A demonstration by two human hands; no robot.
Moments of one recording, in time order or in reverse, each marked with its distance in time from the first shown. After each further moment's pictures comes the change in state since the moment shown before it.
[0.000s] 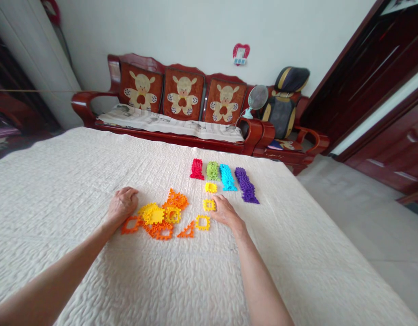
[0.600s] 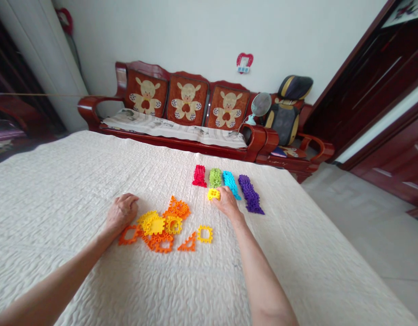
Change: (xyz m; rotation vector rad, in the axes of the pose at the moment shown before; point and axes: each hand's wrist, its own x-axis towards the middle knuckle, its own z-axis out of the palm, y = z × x) left_hand 0.001 0.005 -0.004 -0.002 -0.011 -0.033; right_hand 0.066 0.025 -0.006 -0.115 0.291 -0.006
